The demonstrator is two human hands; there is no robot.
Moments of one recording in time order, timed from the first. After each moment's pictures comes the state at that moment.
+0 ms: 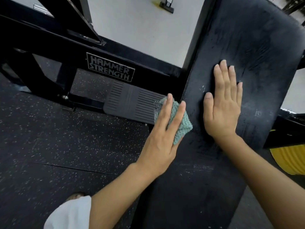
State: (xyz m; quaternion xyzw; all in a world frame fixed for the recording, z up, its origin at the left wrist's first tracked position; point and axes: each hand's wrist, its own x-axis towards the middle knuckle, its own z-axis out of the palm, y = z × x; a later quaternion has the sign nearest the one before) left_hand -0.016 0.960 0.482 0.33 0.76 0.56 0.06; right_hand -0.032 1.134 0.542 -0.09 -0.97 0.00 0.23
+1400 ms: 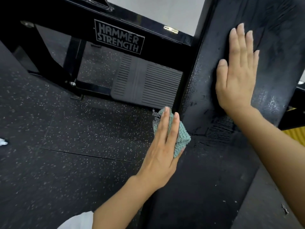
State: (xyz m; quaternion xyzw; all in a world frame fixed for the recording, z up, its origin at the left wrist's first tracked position) left_hand 0.062 0.916 0.438 0.32 0.77 0.54 0.12; right_hand -0.022 1.121 0.538 -0.11 -0.97 0.01 0.24
